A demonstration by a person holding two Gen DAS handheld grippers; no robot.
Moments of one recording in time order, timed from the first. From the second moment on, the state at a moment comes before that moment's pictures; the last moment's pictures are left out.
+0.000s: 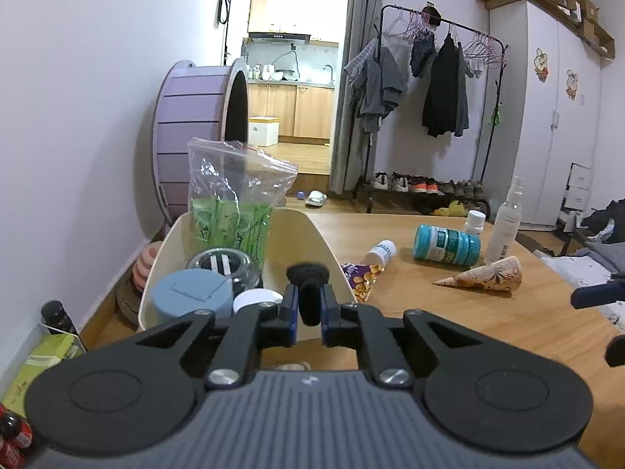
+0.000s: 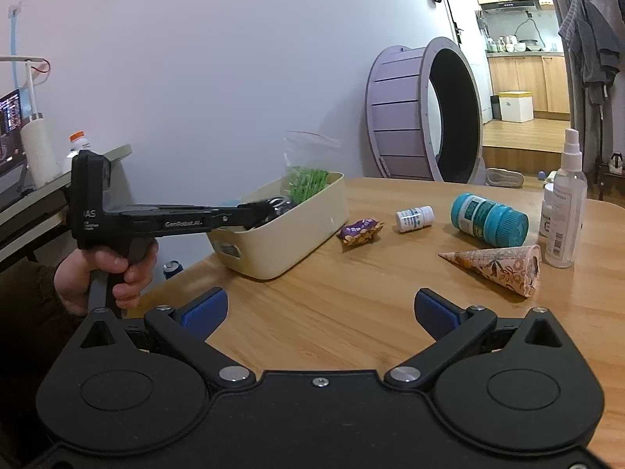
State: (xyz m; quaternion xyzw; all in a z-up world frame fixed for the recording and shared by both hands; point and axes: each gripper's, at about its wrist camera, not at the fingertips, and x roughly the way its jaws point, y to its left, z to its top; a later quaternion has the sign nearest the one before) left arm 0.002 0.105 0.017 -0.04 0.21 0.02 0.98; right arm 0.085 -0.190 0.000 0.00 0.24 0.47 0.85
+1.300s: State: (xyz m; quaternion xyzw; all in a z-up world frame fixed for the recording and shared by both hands) left arm -0.019 0.064 -0.001 -0.05 0.21 -0.16 0.96; right arm 0.223 -0.177 -0.044 -0.16 0.25 0.37 0.88
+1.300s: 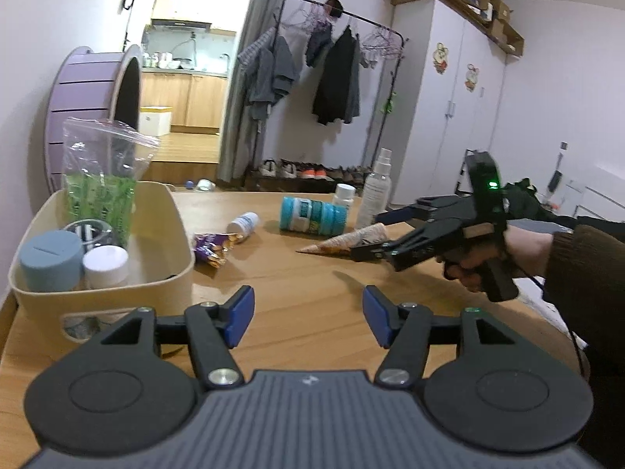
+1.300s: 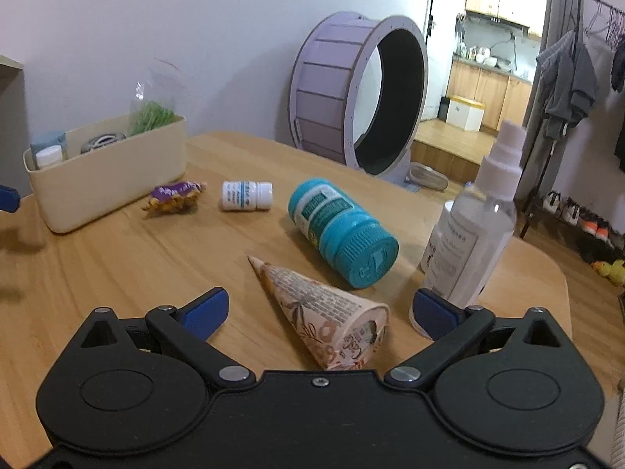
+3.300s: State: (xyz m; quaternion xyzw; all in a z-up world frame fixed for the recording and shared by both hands) left arm -0.012 -0.001 -0.038 0.07 0.28 -0.33 0.90; right arm 0.093 -0.246 0.002 -0.03 0.21 0.50 0.84
